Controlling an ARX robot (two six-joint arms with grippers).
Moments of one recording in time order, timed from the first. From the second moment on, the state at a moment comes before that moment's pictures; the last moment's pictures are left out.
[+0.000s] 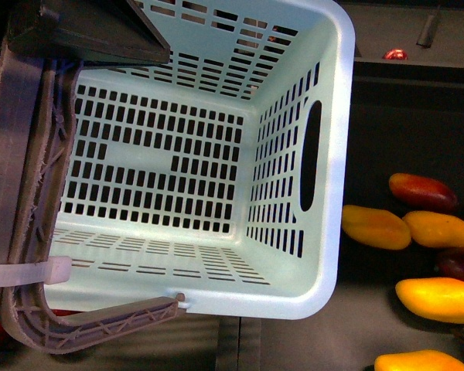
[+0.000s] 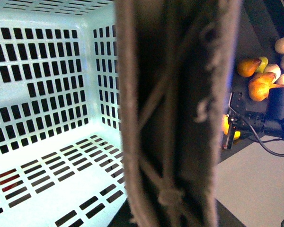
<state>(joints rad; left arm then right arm) -0.37 1.31 0.82 -0.14 0.33 -0.23 -0.43 2.40 0.71 0.49 -0.63 -1.08</state>
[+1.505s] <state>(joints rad) -0.37 1.31 0.82 -0.14 0.32 -0.23 -0.38 2.65 0.91 0.64 -0.58 -0.95</state>
